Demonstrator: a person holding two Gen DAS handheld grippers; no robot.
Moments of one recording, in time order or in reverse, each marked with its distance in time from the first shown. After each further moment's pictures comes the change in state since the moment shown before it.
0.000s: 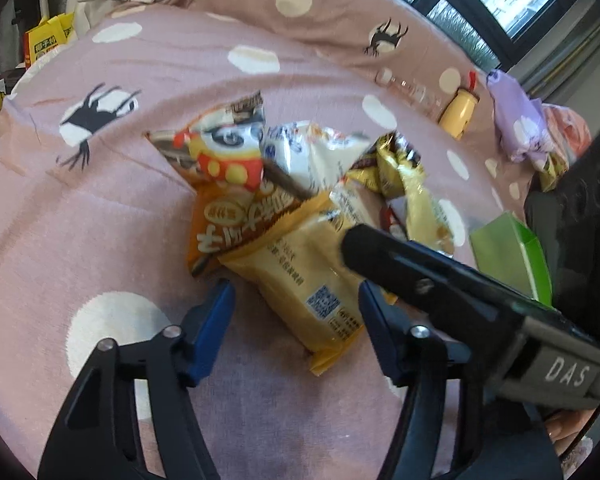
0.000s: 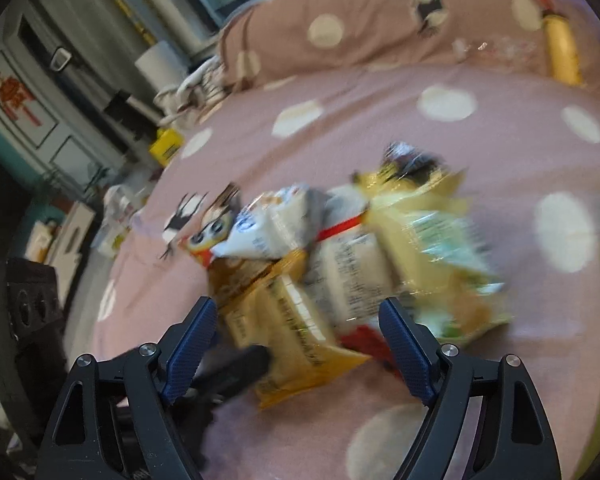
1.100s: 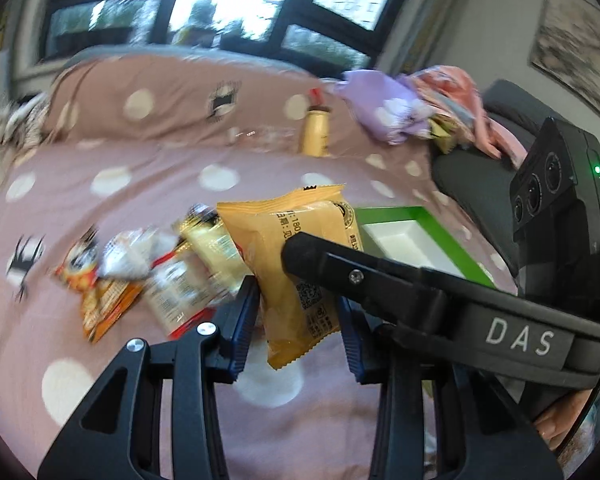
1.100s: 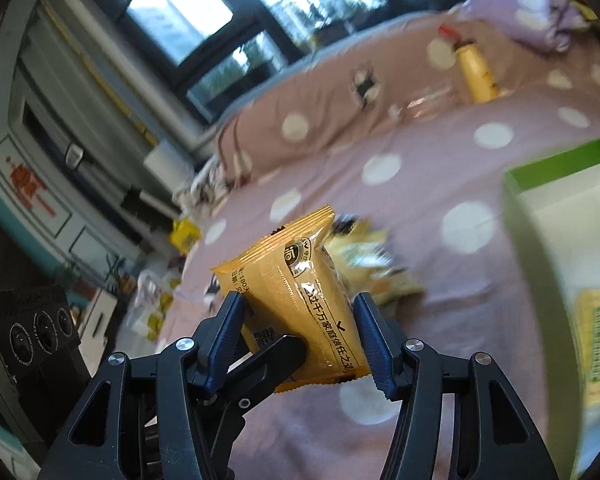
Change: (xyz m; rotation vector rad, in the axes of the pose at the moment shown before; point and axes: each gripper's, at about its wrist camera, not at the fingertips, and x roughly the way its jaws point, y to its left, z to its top) left arm -0.072 -0.130 -0.027 0.410 -0.224 -0.214; right arm -0.151 -0.028 -0.051 0.180 -0.352 0.014
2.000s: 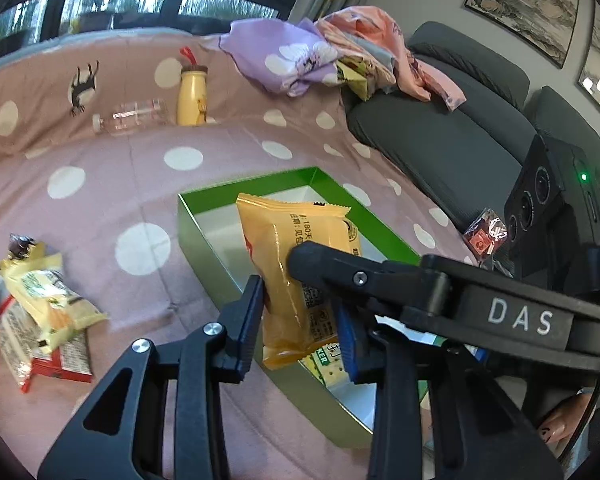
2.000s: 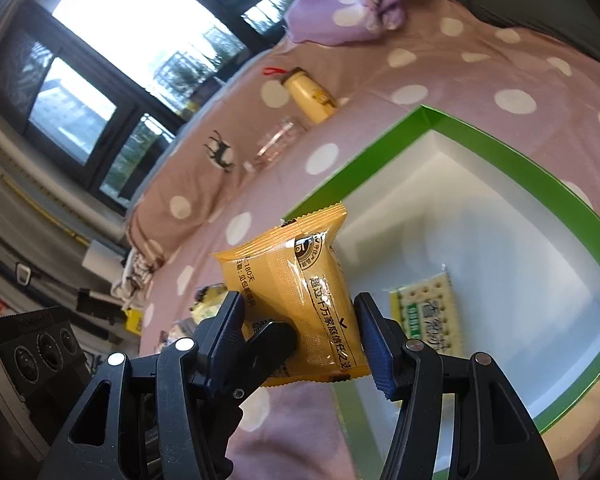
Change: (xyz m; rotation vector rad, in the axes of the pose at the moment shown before) left arm 0.101 -0.110 0.010 0.122 0.160 -0.244; right arm -0.077 -0.132 0.015 0.349 -0.099 -0.198
